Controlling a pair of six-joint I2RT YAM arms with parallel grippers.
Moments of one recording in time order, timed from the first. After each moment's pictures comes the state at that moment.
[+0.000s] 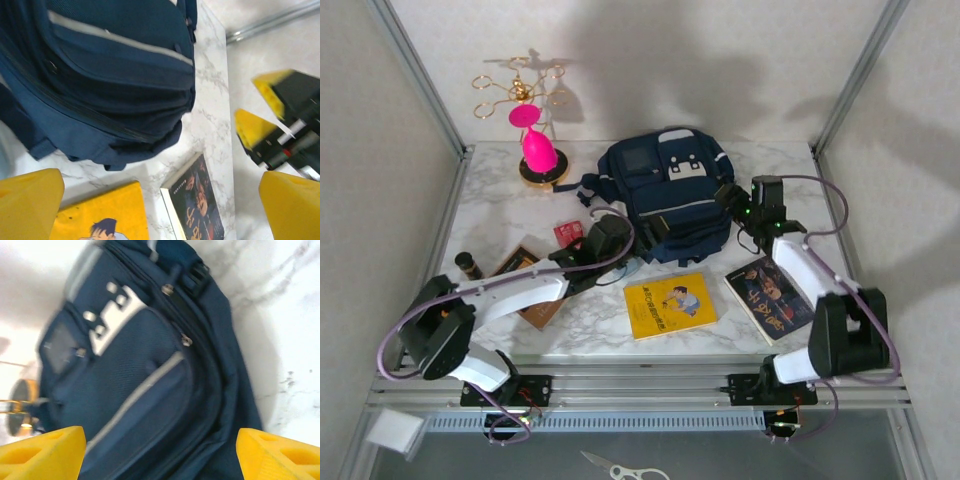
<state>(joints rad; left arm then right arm) -0.81 1.51 0.94 0.08 -0.12 -1.14 0.18 1.48 0.97 -0.17 -0.09 0.78</state>
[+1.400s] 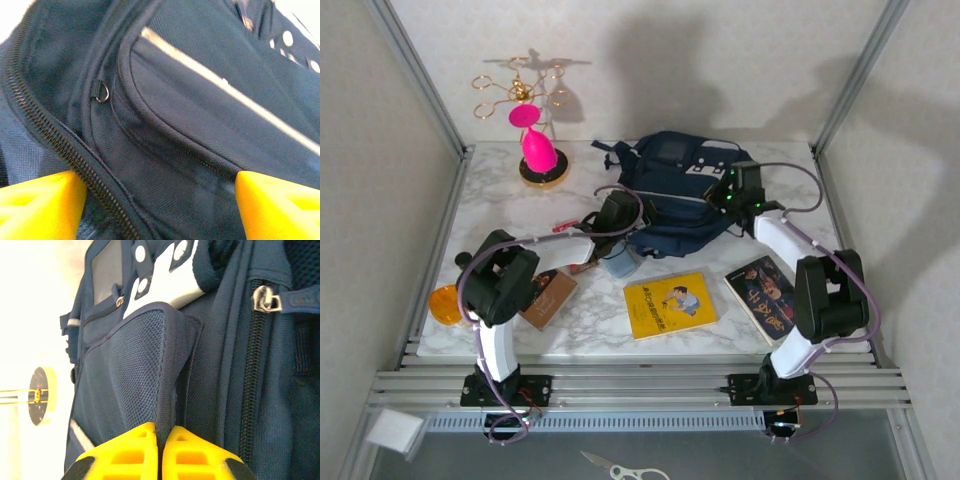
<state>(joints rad) -0.58 1.90 1.16 0.14 -0.16 -0.92 0.29 1.64 1.11 -0.13 -0.11 0.92</state>
